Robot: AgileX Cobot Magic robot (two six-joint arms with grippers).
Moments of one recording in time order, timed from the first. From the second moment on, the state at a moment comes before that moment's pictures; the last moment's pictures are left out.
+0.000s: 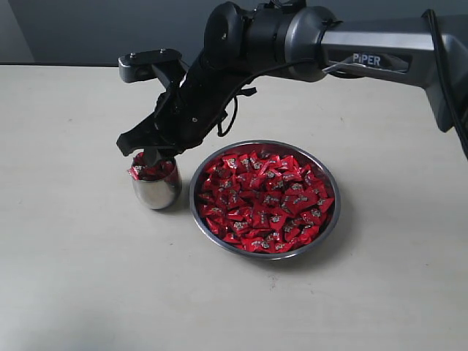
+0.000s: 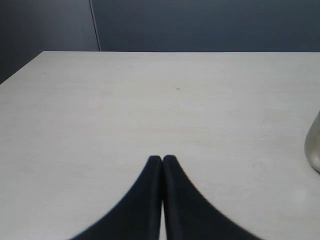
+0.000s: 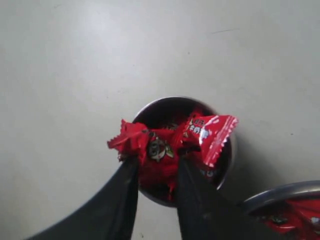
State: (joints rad) left arm 0.24 0.00 0.00 -0.02 0.34 0.03; right arm 0.85 2.14 -1.70 0.51 0.79 -0.36
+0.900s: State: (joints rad) left arm 0.24 0.00 0.00 -0.02 0.34 0.03; right arm 0.85 2.14 -1.71 0.43 0.77 -0.32
